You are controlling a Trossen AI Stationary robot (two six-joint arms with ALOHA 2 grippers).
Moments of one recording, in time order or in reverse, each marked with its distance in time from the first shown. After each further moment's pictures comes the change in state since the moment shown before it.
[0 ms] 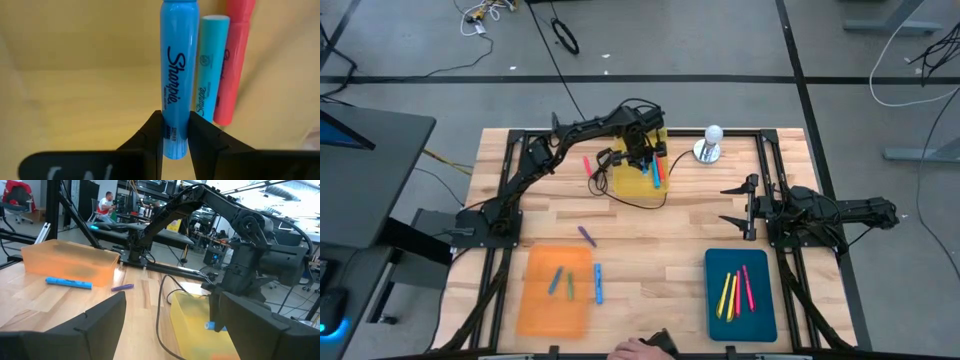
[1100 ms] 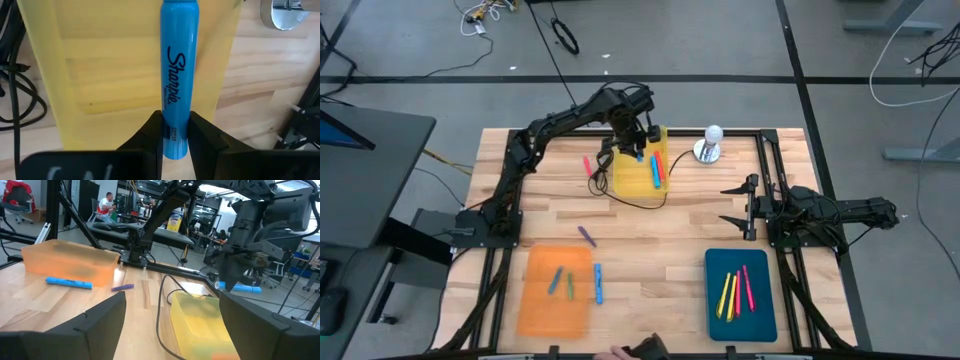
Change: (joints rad) left arm 0.019 -0.208 0.002 -0.114 0.013 0.016; right arm 0.000 0.000 0.000 0.000 0.000 0.000
